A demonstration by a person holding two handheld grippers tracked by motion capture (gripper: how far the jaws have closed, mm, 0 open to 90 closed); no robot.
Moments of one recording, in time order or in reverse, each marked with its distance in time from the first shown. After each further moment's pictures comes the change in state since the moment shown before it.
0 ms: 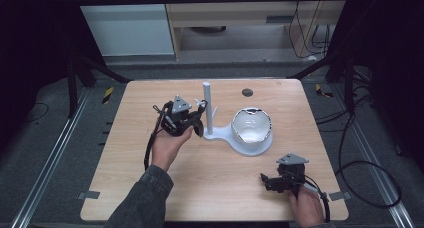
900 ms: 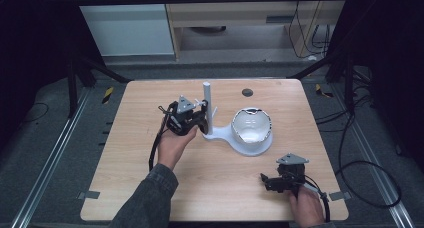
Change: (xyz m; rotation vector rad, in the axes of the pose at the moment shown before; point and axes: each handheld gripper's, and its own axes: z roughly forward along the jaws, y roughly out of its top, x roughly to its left) left arm -0.003 -0.003 0.016 -0.023 -0.002 -0.018; right arm 0.000 0.000 0.000 -0.001 0.000 -0.003
